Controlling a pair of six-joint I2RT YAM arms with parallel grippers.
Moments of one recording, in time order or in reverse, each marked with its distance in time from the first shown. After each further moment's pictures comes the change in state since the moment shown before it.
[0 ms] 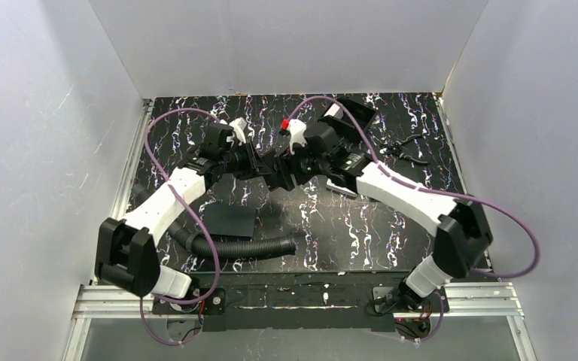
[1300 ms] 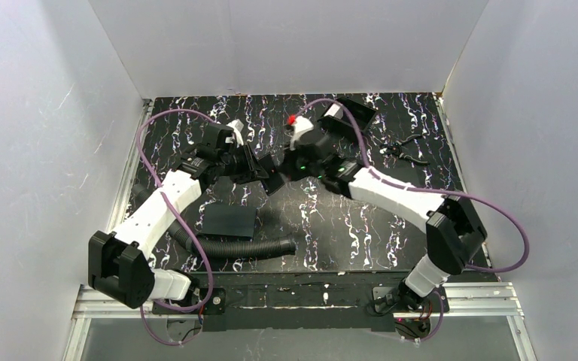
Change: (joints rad) left arm -0.052 -0.094 0.061 -0.195 -0.094 -0.045; right arm 0.083 0.031 -0.034 0.189 0.298 0.195
